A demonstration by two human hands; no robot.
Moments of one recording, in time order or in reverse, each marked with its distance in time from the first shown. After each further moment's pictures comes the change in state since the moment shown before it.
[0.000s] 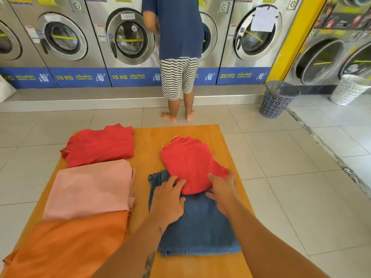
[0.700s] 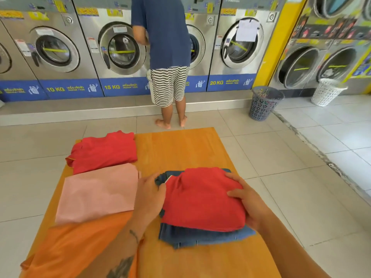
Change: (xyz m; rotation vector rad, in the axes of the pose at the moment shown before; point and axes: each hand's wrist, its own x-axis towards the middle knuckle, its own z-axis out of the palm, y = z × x) left_hand -0.036 -0.039 -0.062 -0.678 0.221 -0.294; right_hand -0.094 -0.016 -0.061 0.053 -0.305 -0.027
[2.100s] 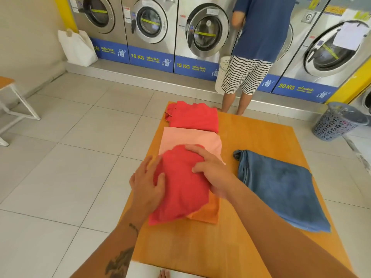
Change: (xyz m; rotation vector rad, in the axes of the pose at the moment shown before) left_hand -0.144 -0.150 -0.209 0.159 0.361 -0.023; right_hand -0.073 0.081 0.324 -0.432 -0.516 0.005
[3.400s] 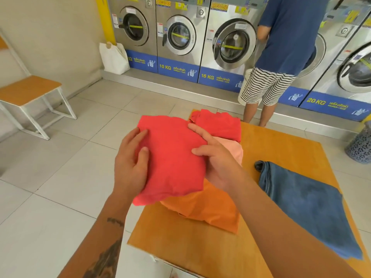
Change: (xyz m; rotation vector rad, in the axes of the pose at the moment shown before) left_hand 0.009 0.010 -0.114 -0.235 0.362 0.143; right_hand -0.008 -0.048 0.060 0.328 -0.235 -0.085
